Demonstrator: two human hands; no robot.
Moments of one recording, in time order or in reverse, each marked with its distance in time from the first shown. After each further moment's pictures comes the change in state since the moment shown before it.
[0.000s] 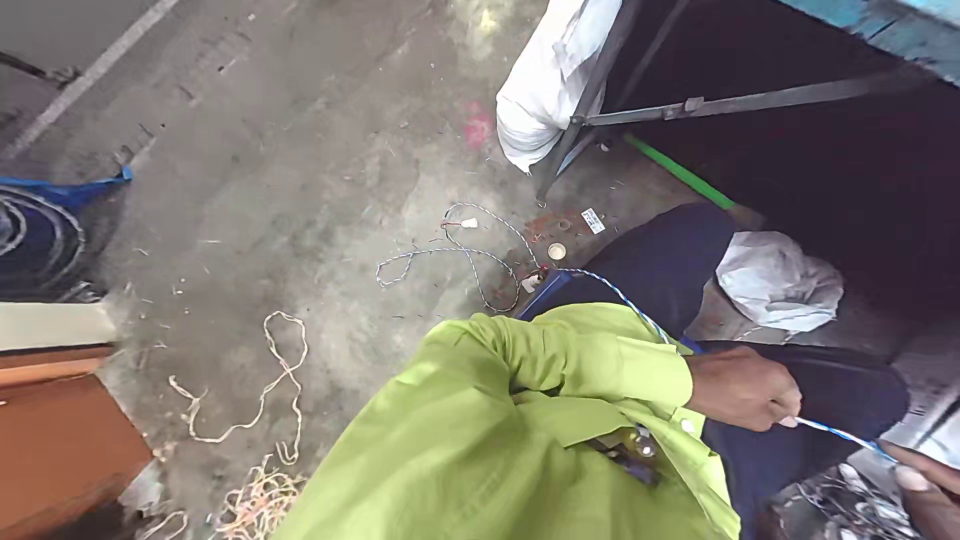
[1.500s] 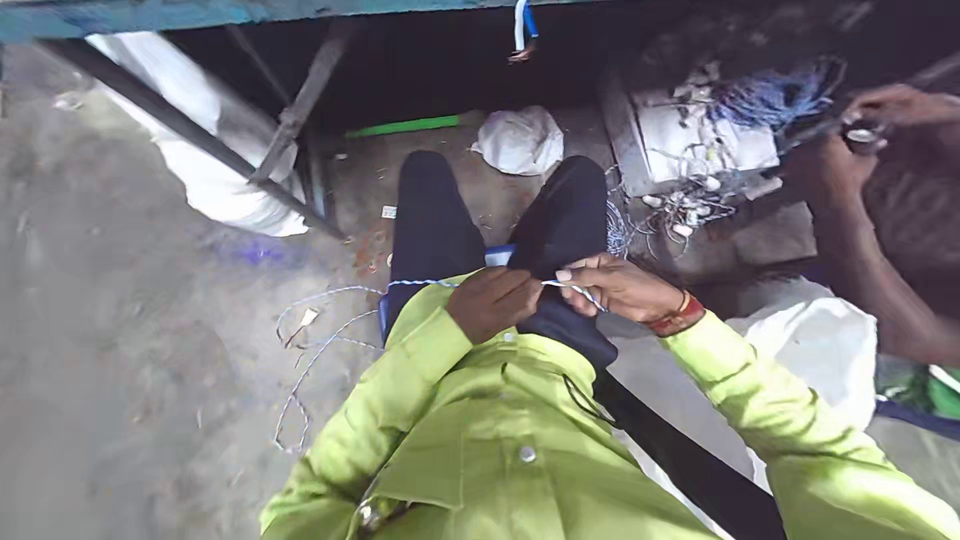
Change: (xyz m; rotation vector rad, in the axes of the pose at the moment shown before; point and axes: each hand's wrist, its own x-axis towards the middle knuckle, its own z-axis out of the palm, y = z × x) left_hand -0.019 -0.038 0.007 0.494 0.294 0.761; right_hand -0.004 -0.033 0.060 0.883 -0.038 0.589
